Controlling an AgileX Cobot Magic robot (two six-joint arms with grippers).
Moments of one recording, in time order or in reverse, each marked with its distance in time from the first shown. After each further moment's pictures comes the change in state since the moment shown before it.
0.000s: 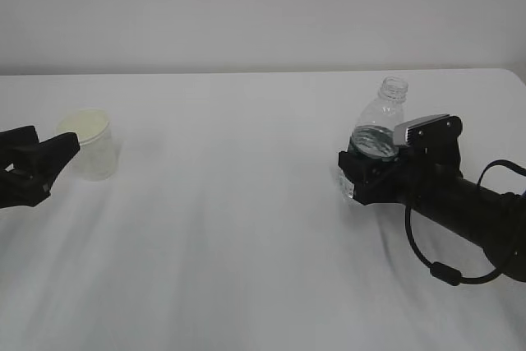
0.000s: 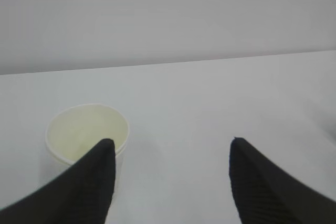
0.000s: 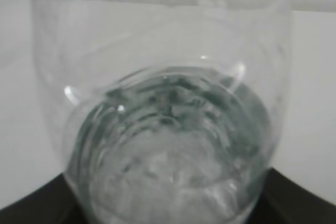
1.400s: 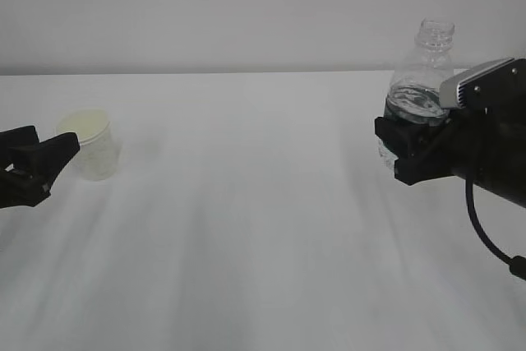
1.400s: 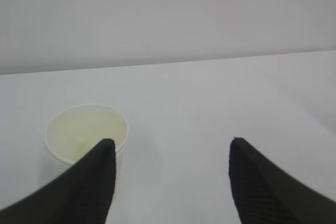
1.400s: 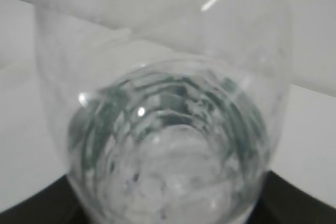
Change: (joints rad) left arm 0.000 0.000 0.000 0.000 0.000 0.000; right arm 0.000 -0.513 0.202 -0.006 0.289 -0.076
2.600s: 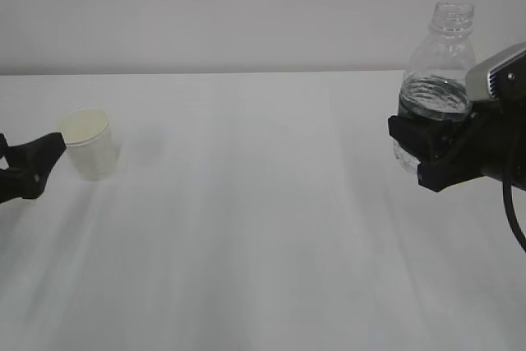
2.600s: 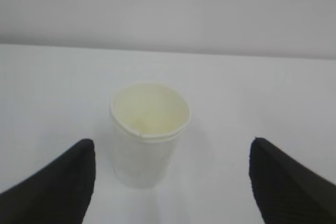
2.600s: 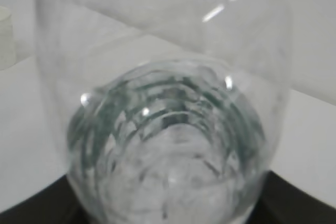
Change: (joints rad) left arm 0.000 0.060 0.000 -0.185 -0.005 0.016; right arm 0.000 -0.233 0.044 -0.157 0.194 0.114
